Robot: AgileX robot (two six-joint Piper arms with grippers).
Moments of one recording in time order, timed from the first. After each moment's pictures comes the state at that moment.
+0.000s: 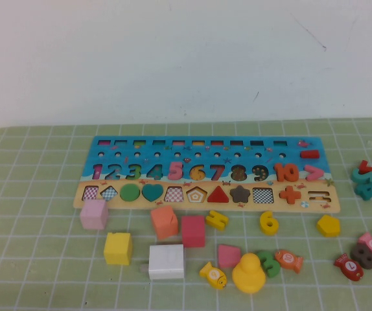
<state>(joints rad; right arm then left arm) -0.06 0.50 -0.77 0.07 0.54 -0.14 0.02 -0.01 0.02 -0.10 0.35 0.00</state>
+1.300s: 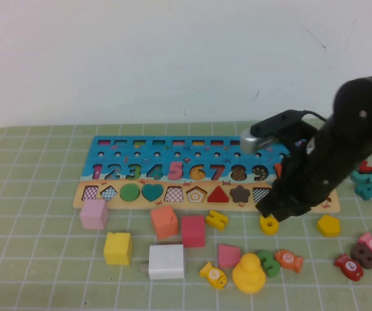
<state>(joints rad) 0.50 1.79 -1.37 0.17 0.92 -0.23 0.02 -0.01 0.02 -0.10 0.35 0.00</state>
